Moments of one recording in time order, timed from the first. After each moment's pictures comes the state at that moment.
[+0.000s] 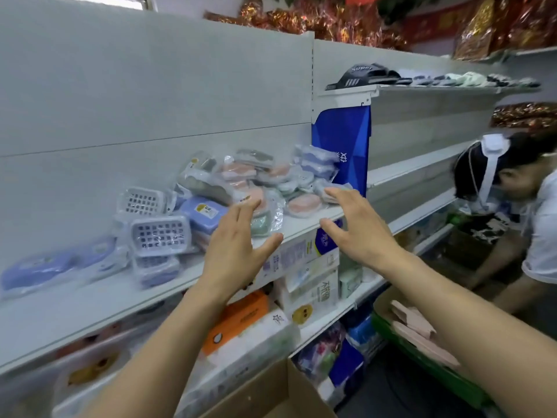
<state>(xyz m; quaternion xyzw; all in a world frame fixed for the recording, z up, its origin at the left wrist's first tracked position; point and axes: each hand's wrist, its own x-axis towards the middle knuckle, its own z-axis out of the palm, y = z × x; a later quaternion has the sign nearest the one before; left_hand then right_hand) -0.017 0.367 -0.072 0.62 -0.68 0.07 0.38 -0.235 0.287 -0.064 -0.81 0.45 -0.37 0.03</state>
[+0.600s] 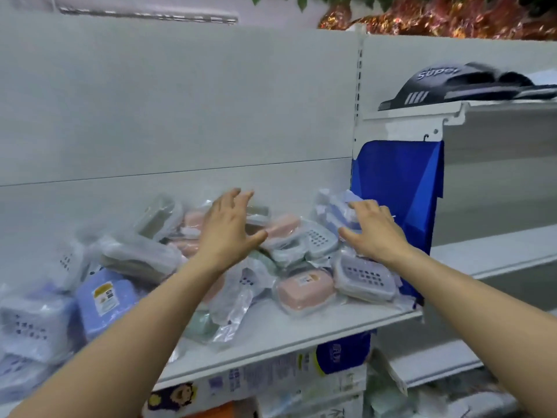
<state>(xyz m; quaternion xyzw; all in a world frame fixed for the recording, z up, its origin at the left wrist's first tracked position) -0.020 0.018 -0.019 0.77 -0.54 0.21 0.27 -0.238 -0.154 -0.031 -0.87 0.42 -0.26 0.06</state>
